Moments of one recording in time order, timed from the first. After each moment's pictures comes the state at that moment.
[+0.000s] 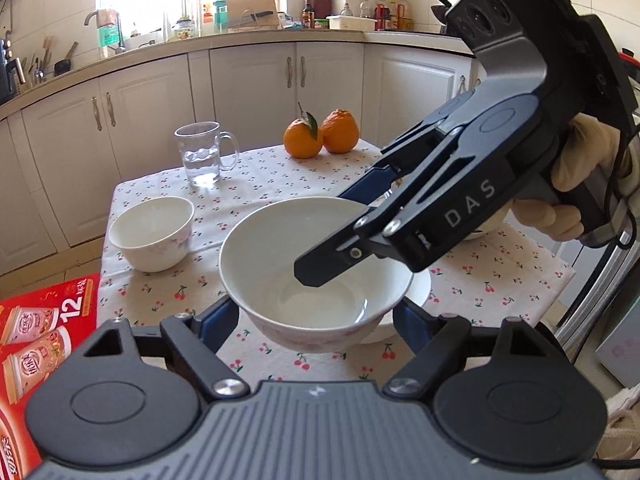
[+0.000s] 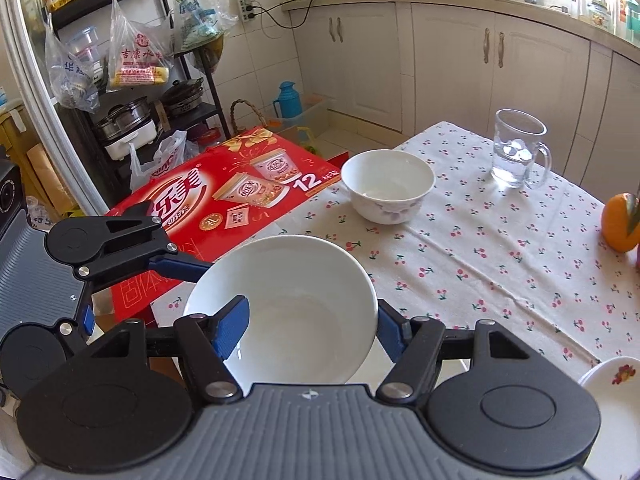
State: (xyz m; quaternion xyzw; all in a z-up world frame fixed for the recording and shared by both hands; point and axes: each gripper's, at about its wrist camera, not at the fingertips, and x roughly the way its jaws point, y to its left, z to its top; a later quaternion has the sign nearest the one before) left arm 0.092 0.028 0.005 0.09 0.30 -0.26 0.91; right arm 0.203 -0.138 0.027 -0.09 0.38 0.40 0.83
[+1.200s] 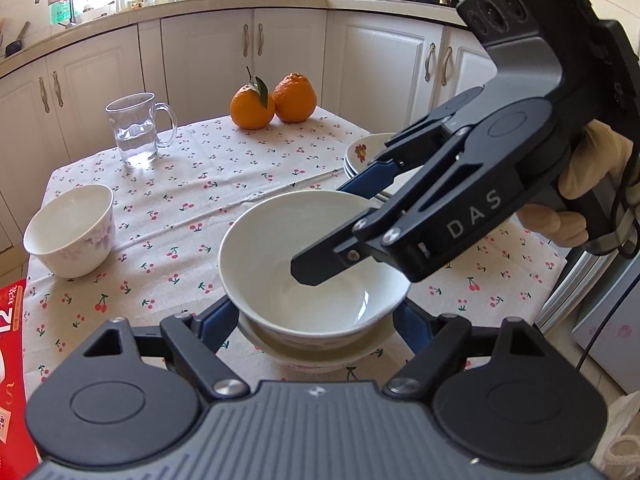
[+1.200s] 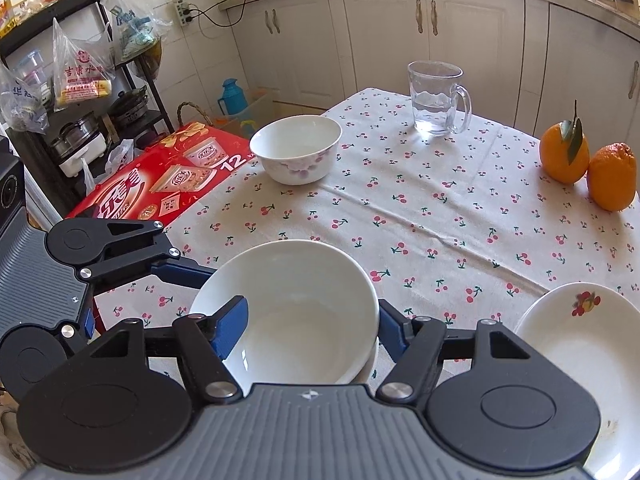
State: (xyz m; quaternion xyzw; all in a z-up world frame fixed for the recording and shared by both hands) left arm 0.130 -0.017 -0.024 0.10 0.35 -0.31 0.88; right arm 0.221 -0.195 -0.007 -0.06 0.41 0.34 0.84
